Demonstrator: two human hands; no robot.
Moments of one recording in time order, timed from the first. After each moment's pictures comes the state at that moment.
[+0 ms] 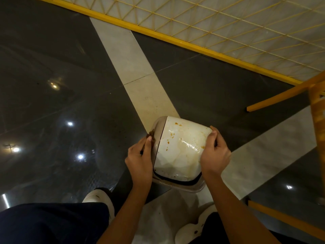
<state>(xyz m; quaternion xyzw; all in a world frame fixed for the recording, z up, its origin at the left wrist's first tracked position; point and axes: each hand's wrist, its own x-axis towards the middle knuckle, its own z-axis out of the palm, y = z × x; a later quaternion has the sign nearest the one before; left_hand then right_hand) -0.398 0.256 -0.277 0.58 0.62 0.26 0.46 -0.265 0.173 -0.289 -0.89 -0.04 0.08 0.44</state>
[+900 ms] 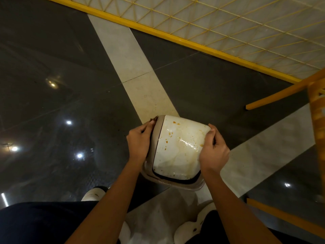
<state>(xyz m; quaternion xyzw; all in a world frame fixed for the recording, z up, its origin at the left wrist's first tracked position) -0.379 0.301 -0.293 0.55 0.57 0.21 0.57 -0.266 0.174 -0.288 -0.90 -0.06 0.07 0.44</state>
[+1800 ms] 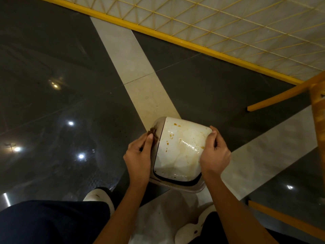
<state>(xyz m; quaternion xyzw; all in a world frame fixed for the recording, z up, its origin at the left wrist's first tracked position) -0.399 0.262 -0.277 0.57 0.60 0.27 0.49 -0.265 0.172 -0.290 -0.89 -0.04 0.07 0.44</state>
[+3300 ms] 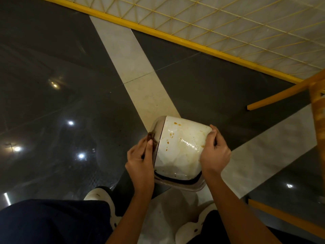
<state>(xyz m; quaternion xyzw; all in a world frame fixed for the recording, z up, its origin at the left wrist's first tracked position) -0.404 0.239 -0.278 0.57 0.63 0.27 0.46 -0.266 0.173 -0.288 -0.89 -0.05 0.08 0.45</state>
